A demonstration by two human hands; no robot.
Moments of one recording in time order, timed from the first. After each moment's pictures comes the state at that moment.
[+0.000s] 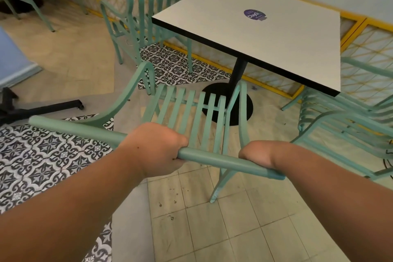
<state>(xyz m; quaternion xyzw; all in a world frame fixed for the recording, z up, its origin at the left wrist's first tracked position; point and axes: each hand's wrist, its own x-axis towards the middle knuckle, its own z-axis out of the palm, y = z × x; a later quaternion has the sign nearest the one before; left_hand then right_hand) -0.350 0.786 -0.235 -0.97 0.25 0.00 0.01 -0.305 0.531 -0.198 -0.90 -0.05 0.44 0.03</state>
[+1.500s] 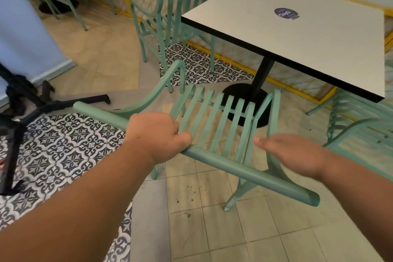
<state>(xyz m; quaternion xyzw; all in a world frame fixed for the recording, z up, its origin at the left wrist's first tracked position) -0.360 0.826 -0.217 -1.00 -0.03 0.04 0.00 -0.327 0.540 -0.182 -0.93 -0.04 0.31 0.20</state>
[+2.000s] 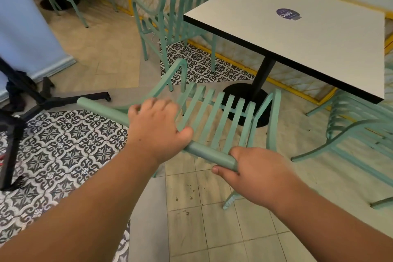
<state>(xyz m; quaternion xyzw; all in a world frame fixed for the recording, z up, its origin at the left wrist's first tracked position) -0.369 0.823 -0.227 -0.99 -0.10 -0.07 -0.07 -0.376 0.598 -0.201 -0.96 -0.22 0.18 0.00</state>
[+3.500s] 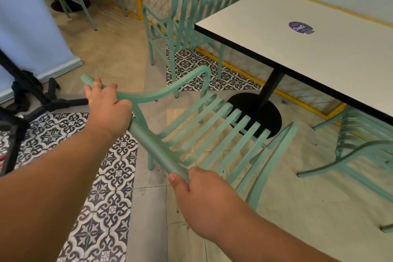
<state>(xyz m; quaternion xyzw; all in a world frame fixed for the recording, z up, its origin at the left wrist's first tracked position) -0.325 0.955 -0.239 -0.88 -0.31 -0.12 -0.35 -0.394 0.695 -0.208 -0.90 -0.15 0.29 0.27</state>
